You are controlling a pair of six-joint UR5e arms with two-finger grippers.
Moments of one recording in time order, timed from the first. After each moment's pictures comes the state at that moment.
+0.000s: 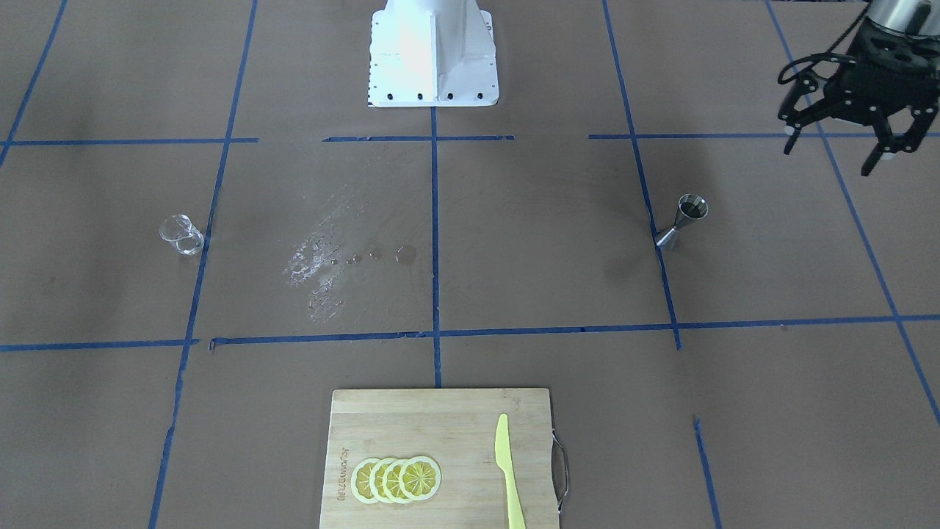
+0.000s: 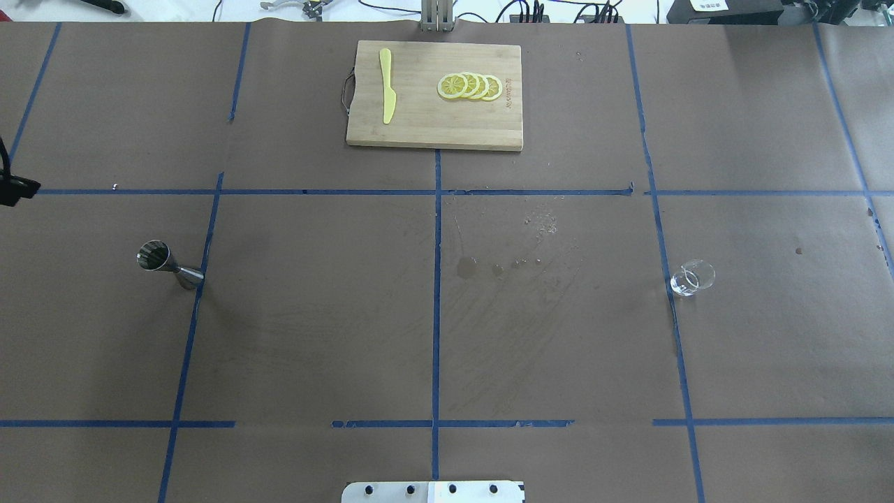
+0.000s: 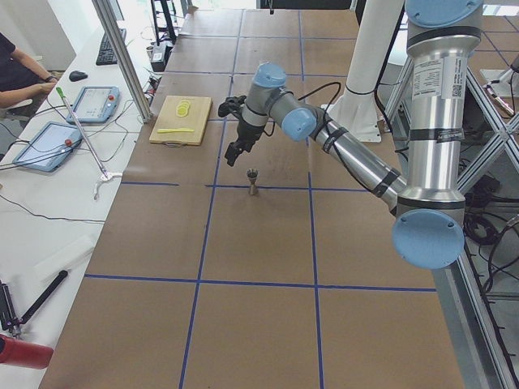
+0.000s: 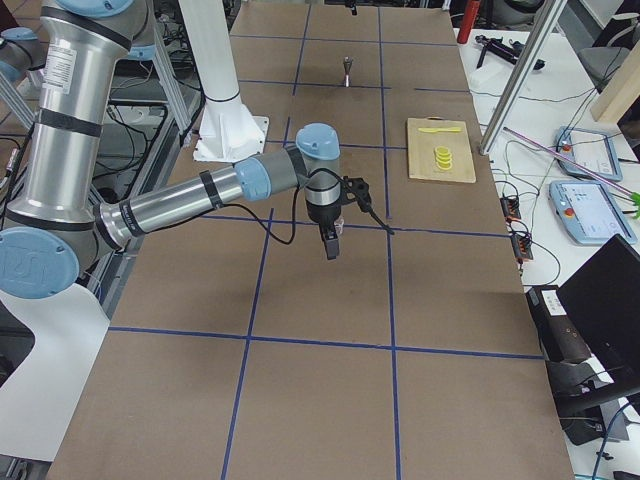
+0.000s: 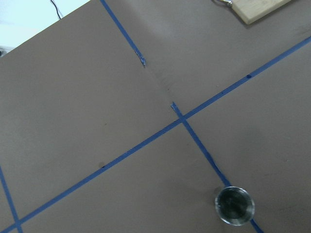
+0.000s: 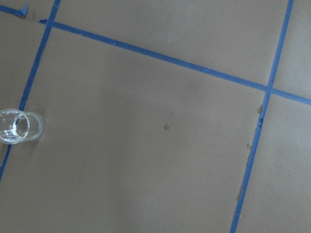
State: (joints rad) left arm -1.18 -1.58 -2.16 -1.62 -2.09 -0.10; right arm 1.34 -1.79 2.12 -1.60 2.26 0.10
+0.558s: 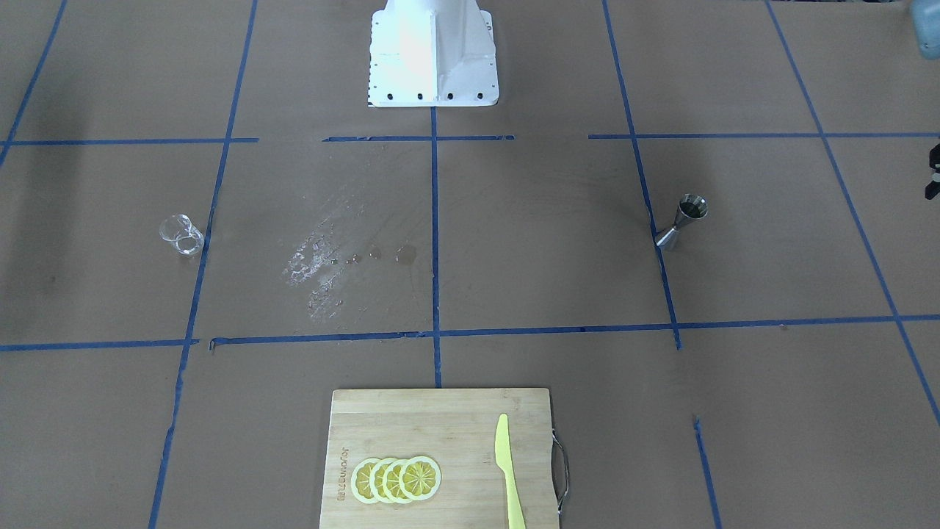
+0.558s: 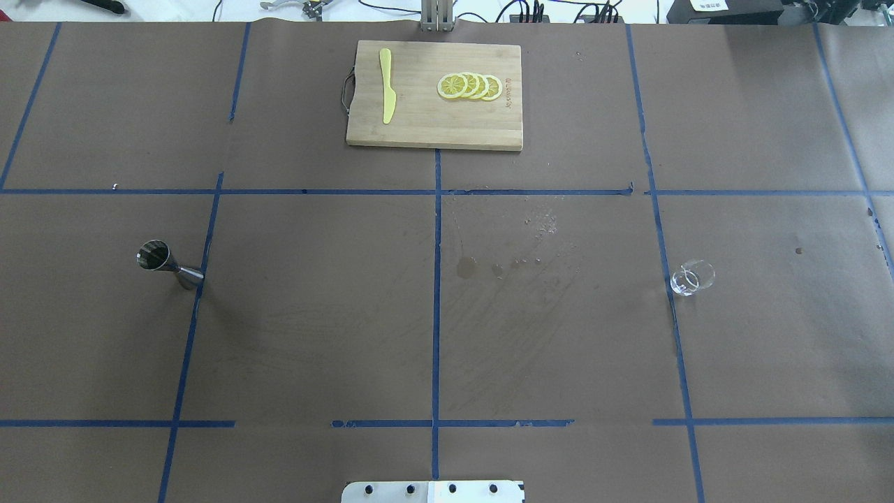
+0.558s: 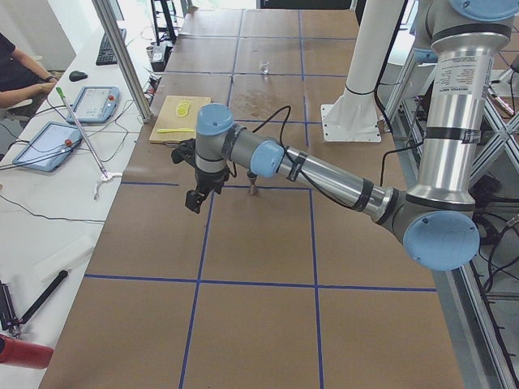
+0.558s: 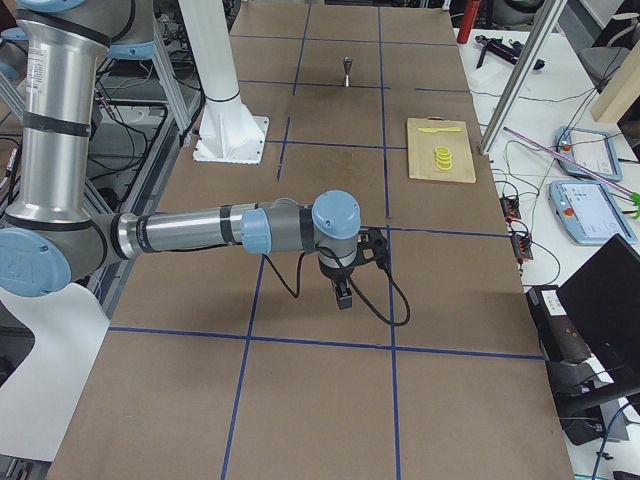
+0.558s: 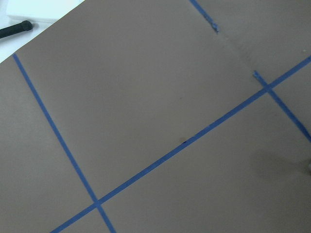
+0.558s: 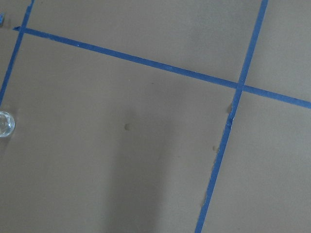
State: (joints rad) left arm -1.46 -1.64 -1.83 -1.60 -2.31 0.22; right arm 1.55 -1.74 1.87 -1.60 2.46 -0.19
